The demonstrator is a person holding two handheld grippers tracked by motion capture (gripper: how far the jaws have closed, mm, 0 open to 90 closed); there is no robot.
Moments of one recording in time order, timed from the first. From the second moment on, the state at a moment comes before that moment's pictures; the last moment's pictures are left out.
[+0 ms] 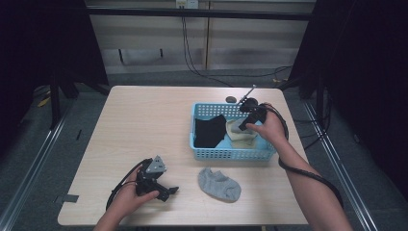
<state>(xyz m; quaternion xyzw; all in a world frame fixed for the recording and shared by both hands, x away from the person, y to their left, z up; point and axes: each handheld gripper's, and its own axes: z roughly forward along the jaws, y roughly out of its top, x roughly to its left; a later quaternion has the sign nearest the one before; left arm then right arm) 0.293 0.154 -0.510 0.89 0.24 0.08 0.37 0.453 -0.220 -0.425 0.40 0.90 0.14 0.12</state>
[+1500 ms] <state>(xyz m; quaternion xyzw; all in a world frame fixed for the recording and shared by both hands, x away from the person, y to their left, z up) 0.293 0.155 -0.510 0.90 0.23 0.08 0.37 0.430 -0.204 -0.448 0.36 0.93 0.09 0.05</state>
